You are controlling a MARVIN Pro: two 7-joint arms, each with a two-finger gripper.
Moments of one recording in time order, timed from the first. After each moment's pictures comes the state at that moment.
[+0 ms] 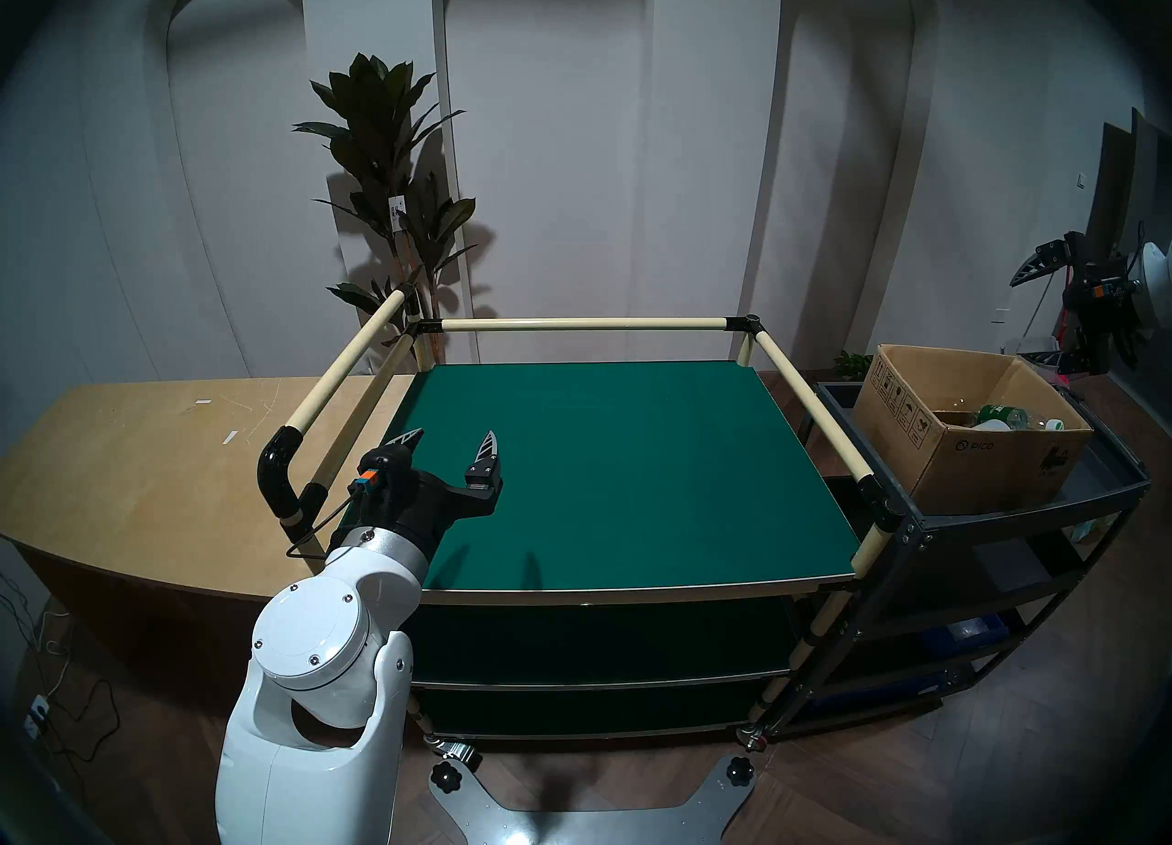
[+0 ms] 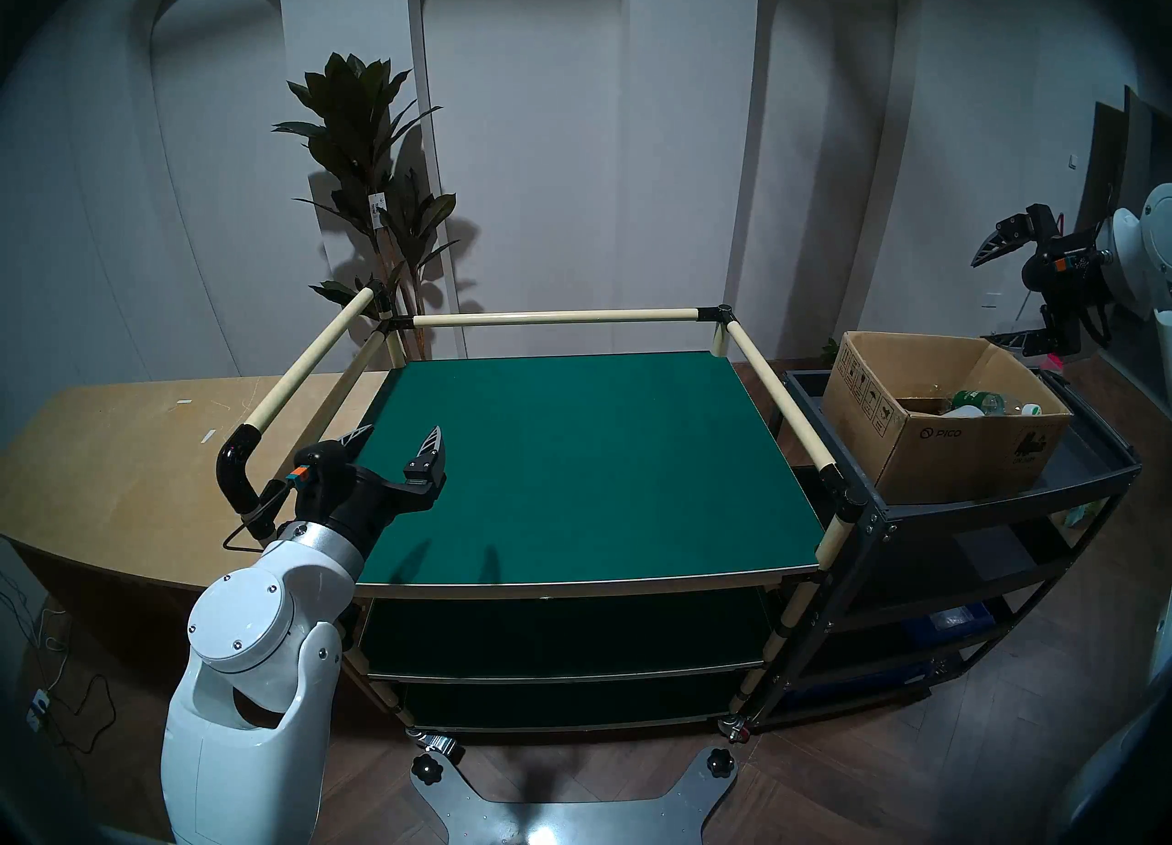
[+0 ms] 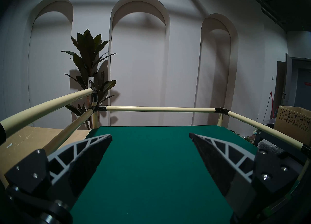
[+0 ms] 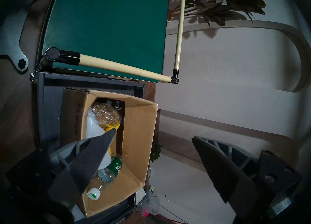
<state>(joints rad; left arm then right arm) 1.95 -1.51 -1.57 -2.23 -0.11 0.29 -0.08 -1.17 -0.41 1.94 -1.66 -0.32 -0.20 1.47</state>
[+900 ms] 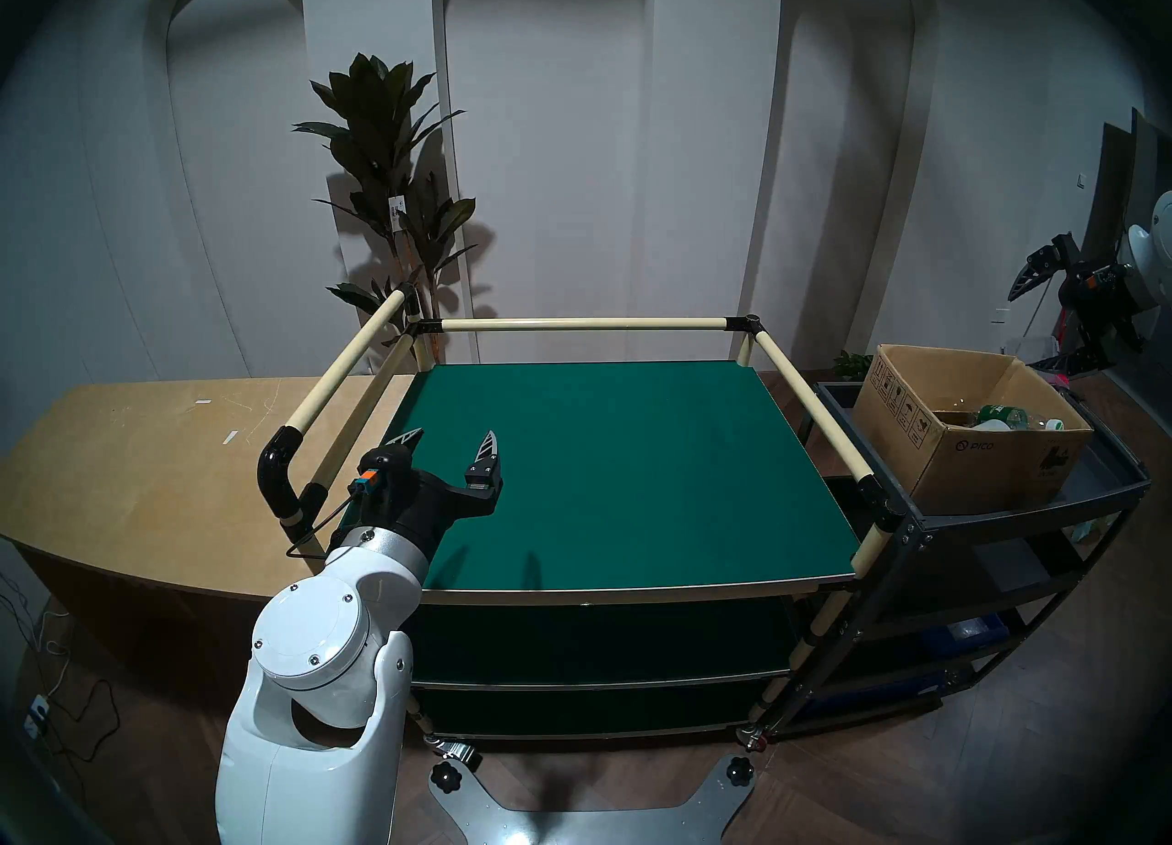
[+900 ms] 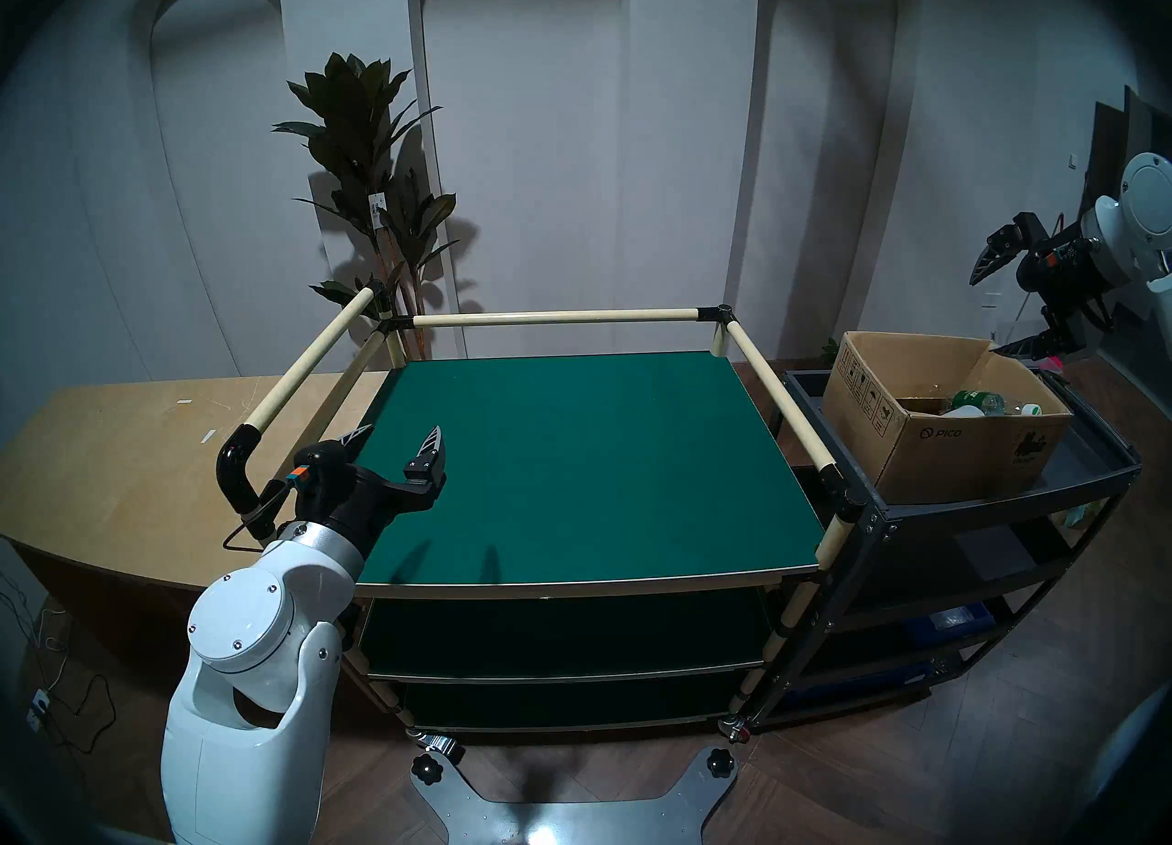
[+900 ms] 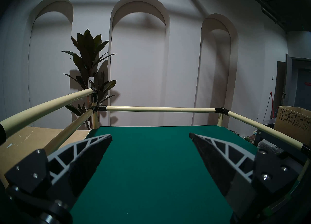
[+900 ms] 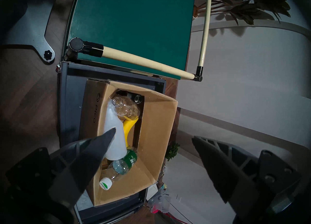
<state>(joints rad) 1.95 -1.51 -1.57 -2.23 -0.11 0.29 -0.08 -0.93 -0.28 1.57 -1.52 -0.27 -0.20 1.49</state>
